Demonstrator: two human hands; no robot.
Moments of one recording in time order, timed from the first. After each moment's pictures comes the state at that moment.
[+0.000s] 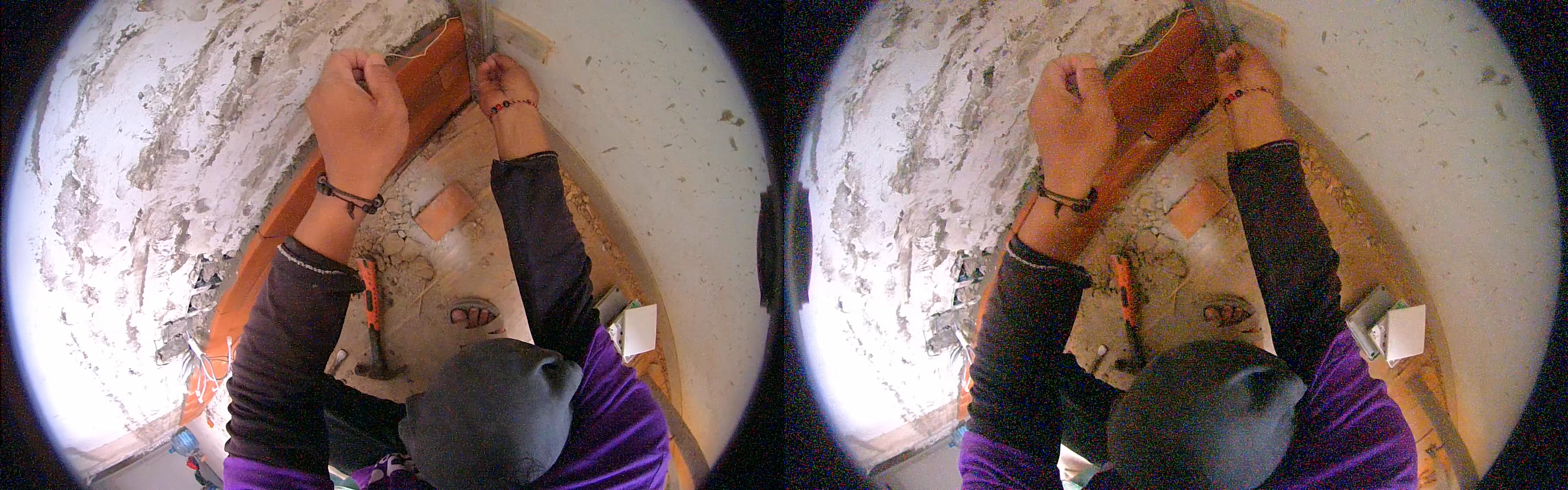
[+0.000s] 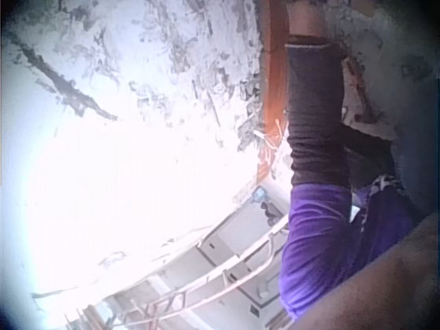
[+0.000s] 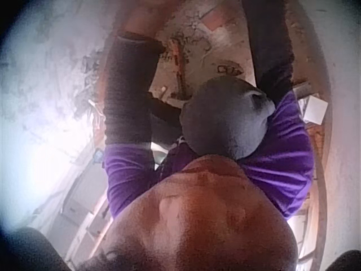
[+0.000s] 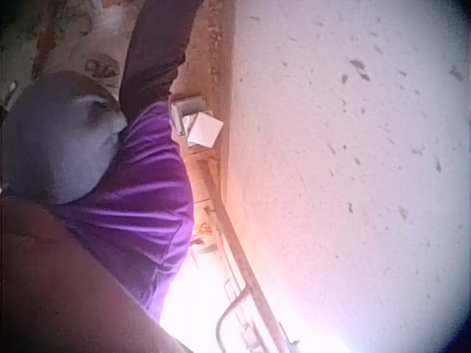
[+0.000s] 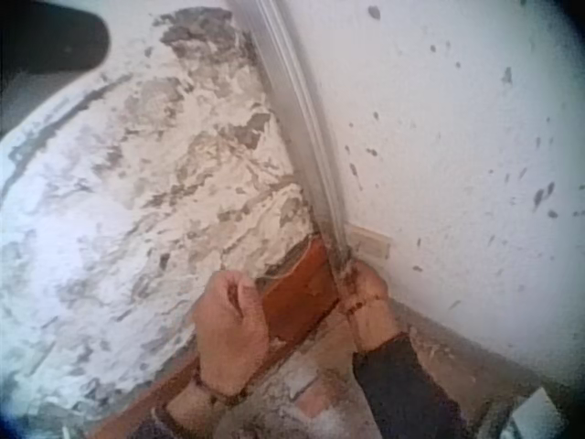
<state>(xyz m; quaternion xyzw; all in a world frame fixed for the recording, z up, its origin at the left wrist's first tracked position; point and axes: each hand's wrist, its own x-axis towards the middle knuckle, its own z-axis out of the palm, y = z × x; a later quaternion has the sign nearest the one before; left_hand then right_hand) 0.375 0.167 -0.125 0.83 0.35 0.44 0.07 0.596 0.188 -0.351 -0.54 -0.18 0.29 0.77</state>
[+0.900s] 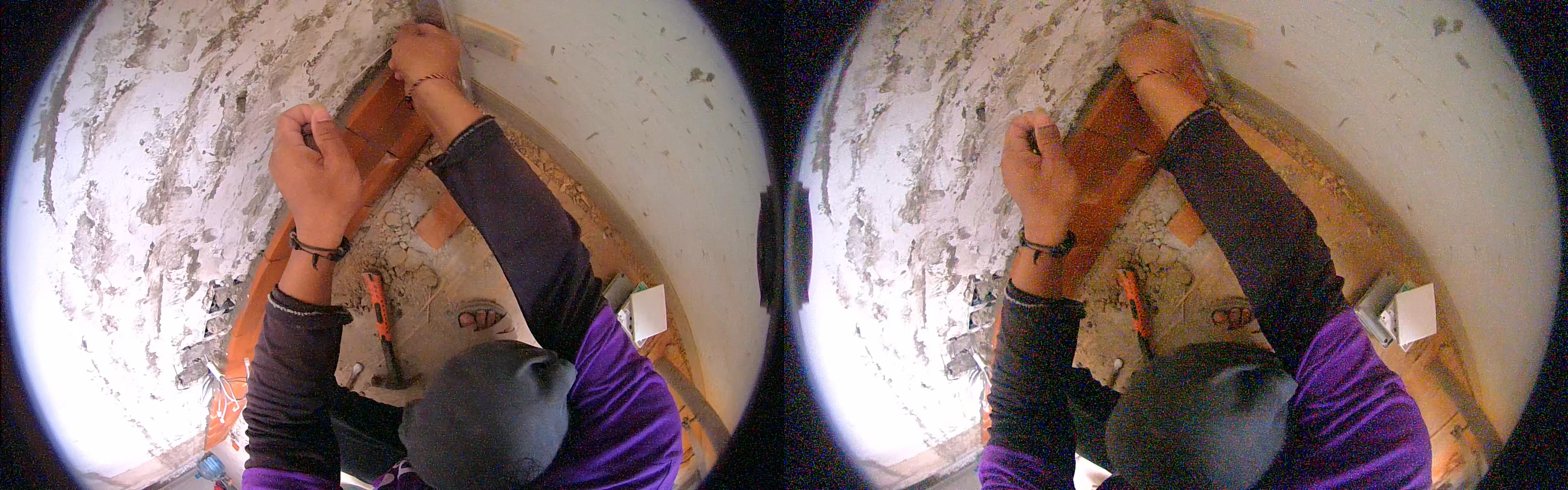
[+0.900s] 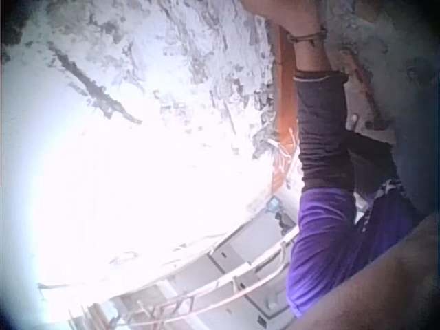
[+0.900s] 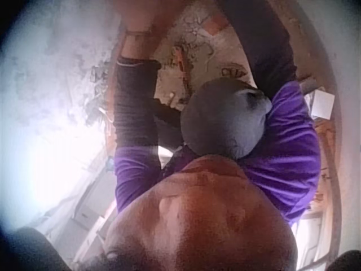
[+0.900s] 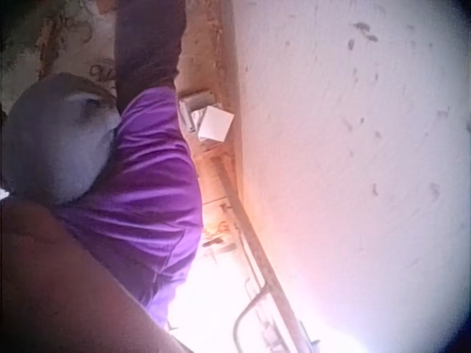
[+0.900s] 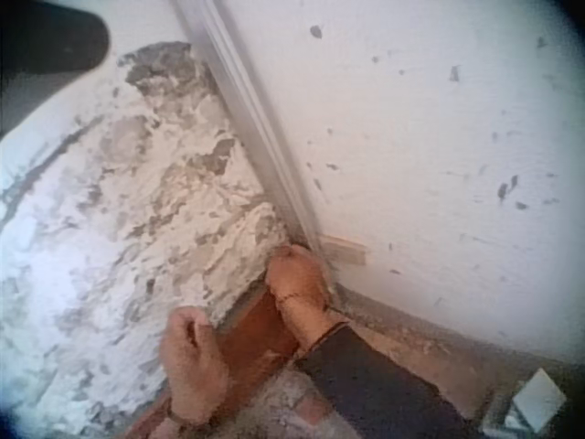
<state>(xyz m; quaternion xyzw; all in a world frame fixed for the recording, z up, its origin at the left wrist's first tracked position) 0.352 0.156 -0.114 0.83 0.40 0.38 0.10 0.525 0.191 -0.189 -0.72 -0.27 0.02 0.64</state>
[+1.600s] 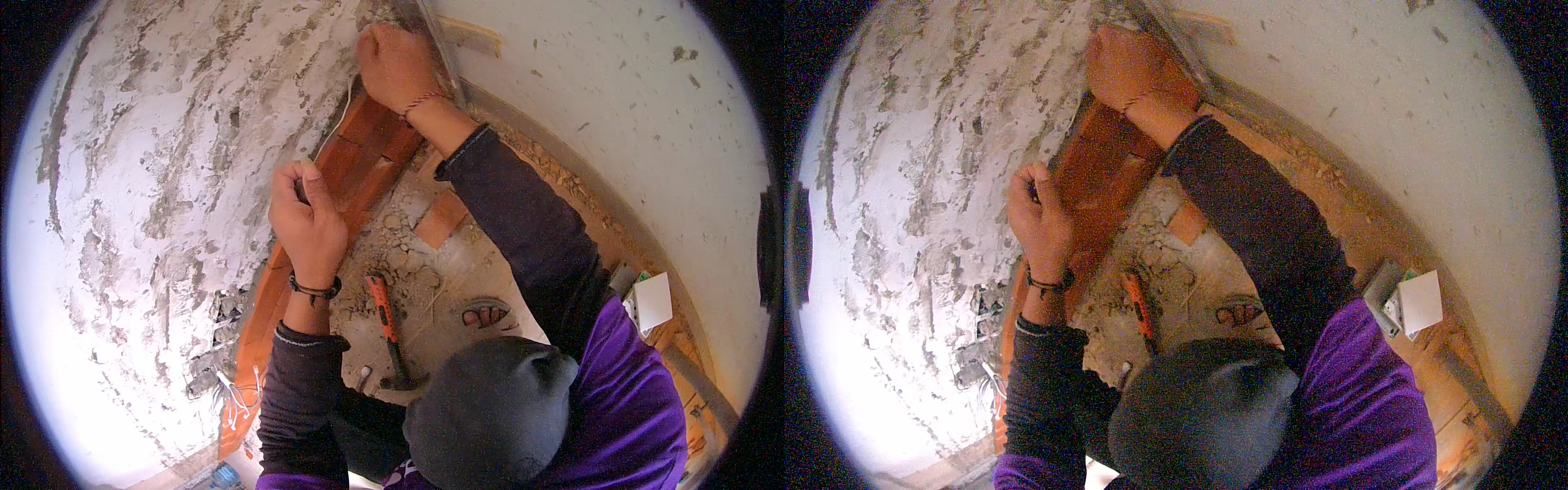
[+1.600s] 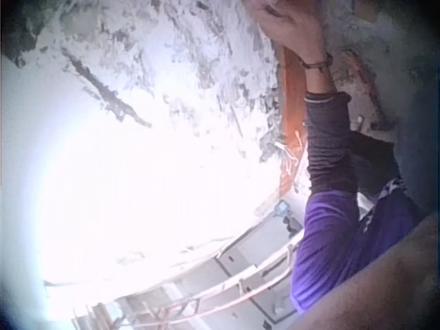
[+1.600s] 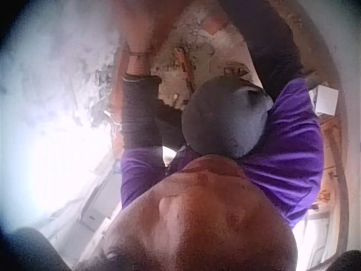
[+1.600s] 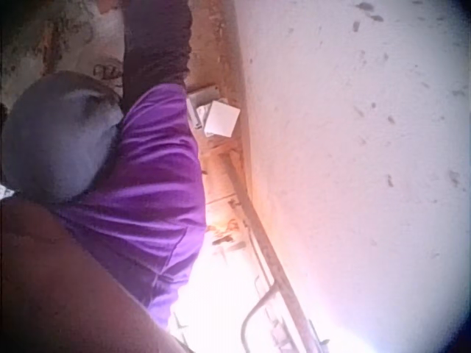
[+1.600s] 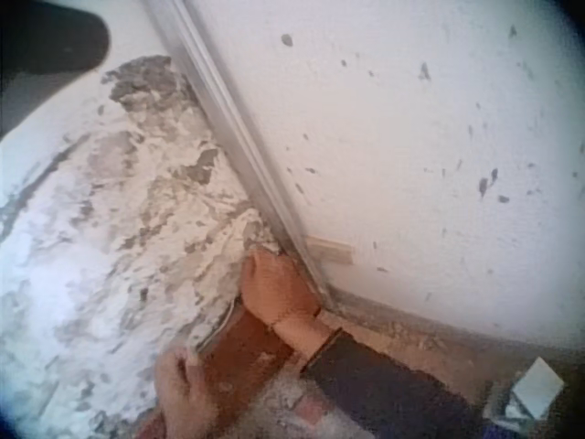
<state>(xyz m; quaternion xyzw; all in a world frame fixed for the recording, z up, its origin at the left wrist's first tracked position) 0.315 0.142 -0.128 0.84 0.38 0.36 0.13 0.514 0.178 -0.174 -0.70 -0.42 -0.06 0.57</state>
